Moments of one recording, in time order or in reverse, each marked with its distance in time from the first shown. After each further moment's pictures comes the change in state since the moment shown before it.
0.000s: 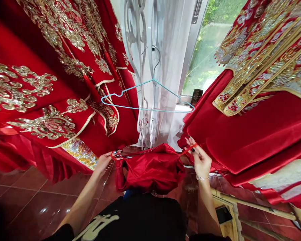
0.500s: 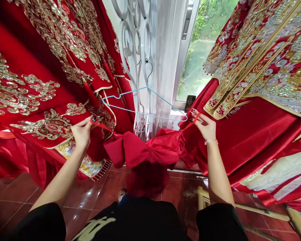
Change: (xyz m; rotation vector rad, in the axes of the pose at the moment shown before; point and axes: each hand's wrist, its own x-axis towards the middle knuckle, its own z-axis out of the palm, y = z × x) left_hand 0.055 0.150 0.022 -0.108 0.262 0.727; right_hand 0.162 -0.033 -0.013 -0.072 -0.174 -0.291
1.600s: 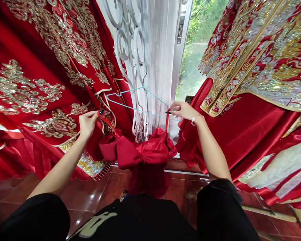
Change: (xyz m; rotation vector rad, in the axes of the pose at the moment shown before) left_hand 0.021 0.027 0.029 0.097 -0.131 0.041; right_hand 0.065 -0.052 0.059 -0.258 -0.624 0.138
